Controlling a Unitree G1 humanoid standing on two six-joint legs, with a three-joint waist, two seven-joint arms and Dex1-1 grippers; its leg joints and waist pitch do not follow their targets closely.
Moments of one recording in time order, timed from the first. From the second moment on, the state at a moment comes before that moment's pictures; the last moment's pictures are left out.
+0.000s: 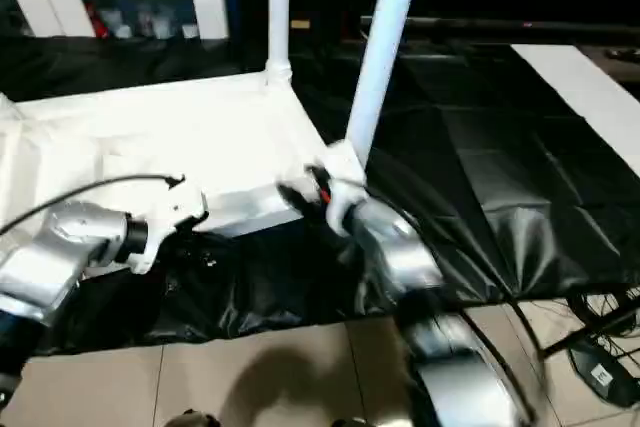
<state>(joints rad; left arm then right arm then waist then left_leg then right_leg) -0.43 0.55 -0.27 0.15 0.03 0.50 -1.08 -0.71 -0.05 0.02 0.84 0.11 0.01 0.48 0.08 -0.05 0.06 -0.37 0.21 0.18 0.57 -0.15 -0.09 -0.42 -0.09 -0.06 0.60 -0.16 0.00</state>
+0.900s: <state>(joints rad) -0.47 0.48 -0.27 0.27 0.08 0.40 -0.82 -0.88 -0.21 -0.17 1.20 0.16 -0.13 0.27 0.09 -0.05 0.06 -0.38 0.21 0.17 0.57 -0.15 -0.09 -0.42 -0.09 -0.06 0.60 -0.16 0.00</state>
